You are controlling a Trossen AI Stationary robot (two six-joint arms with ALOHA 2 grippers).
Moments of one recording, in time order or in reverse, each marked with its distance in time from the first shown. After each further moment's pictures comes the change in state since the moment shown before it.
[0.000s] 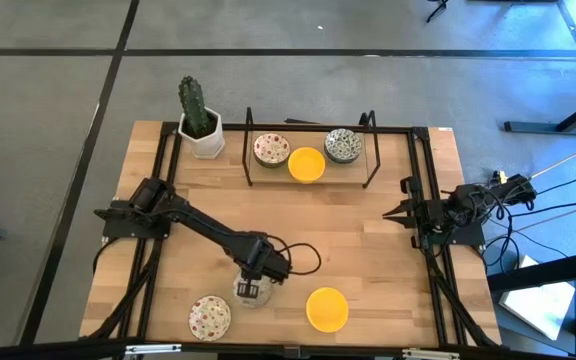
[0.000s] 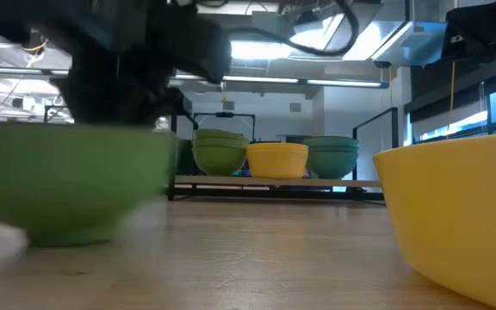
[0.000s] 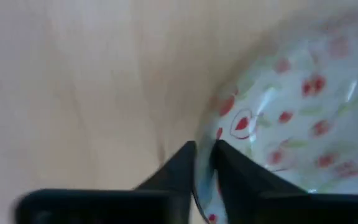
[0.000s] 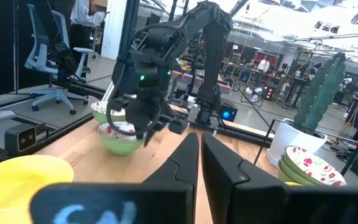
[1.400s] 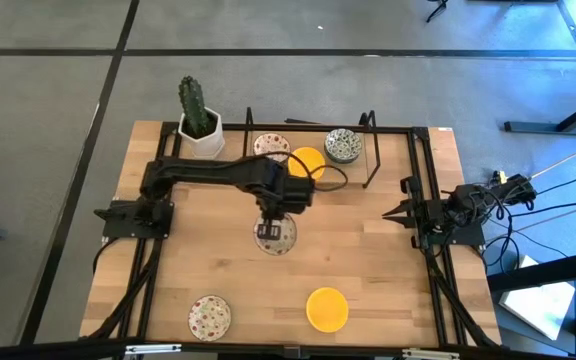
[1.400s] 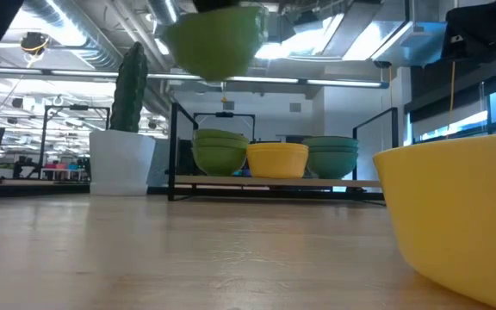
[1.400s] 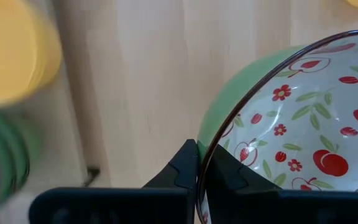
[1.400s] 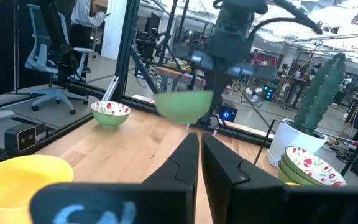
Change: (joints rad) left arm 0.334 -0.004 0.629 -0.486 -0.030 0.314; right arm 0.000 0.000 0.000 0.001 0.000 -0.003
